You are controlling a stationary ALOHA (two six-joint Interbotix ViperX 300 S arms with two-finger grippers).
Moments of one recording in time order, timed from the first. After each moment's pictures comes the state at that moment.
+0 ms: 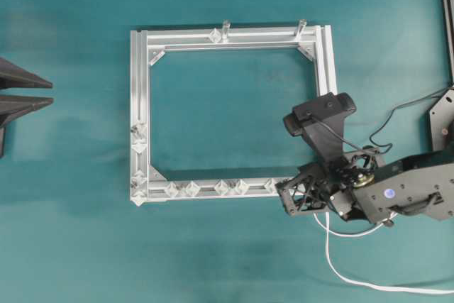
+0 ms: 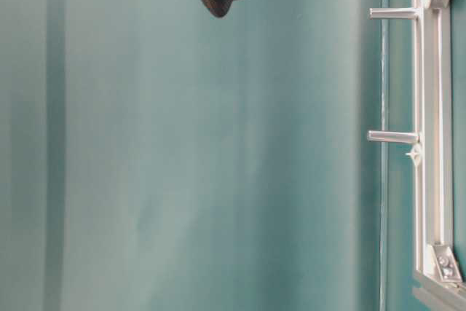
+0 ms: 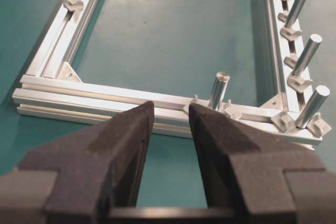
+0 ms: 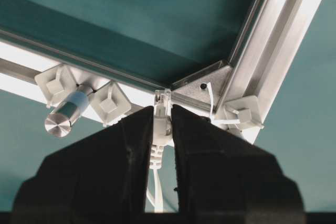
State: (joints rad) left arm 0.14 -1.32 1.43 -0.07 0.17 0.00; right arm 0.38 0.02 0.49 -0.34 1.02 1.92
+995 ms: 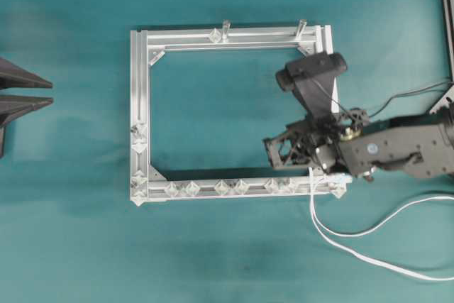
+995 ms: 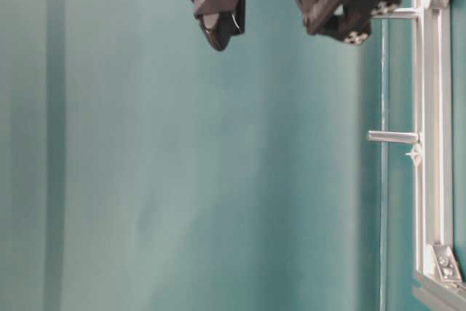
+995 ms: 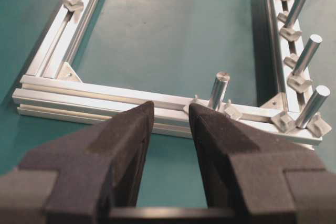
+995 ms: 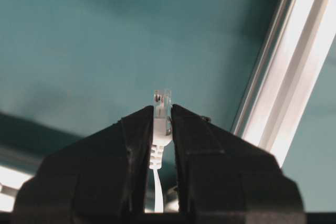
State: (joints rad) left arm 0.14 -1.32 1.43 -0.07 0.17 0.00; right arm 0.19 0.02 0.53 -0.44 0.93 1.86
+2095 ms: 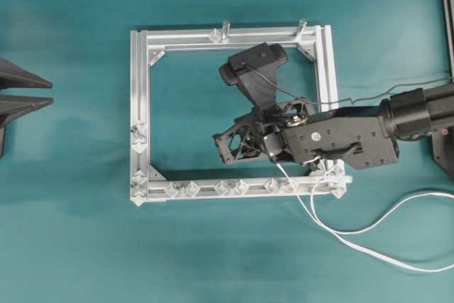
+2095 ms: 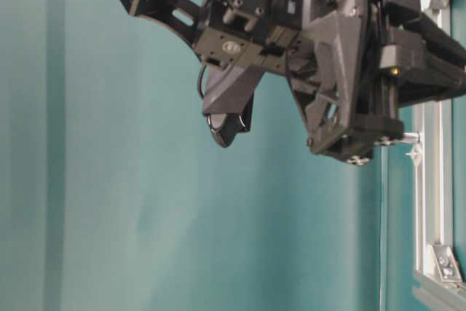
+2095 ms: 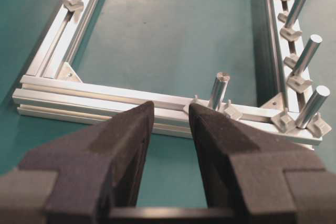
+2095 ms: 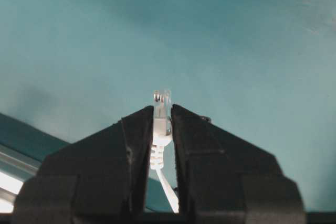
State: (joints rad) left arm 0.14 -1.32 1.43 -0.07 0.17 0.00; right arm 0.13 0.19 0.31 -0.46 0.83 1.75
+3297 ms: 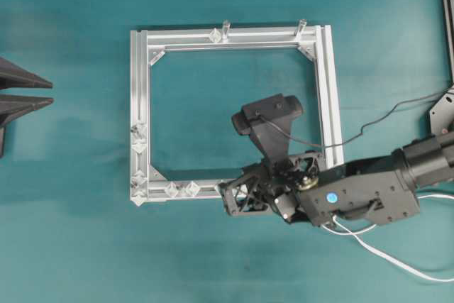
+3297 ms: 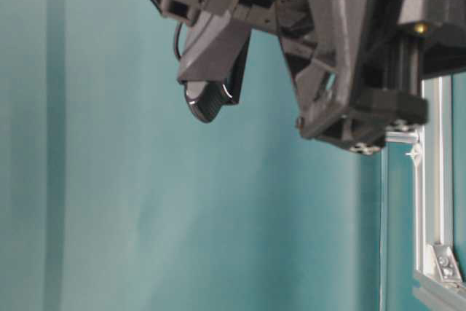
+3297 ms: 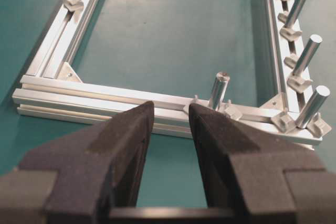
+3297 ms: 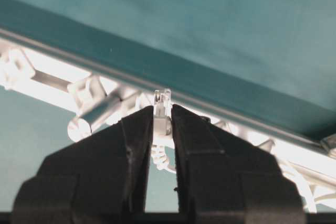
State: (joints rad) left arm 0.14 -1.32 1.43 -0.07 0.17 0.00; right arm 0.33 0.19 0.27 -0.42 0.92 1.97
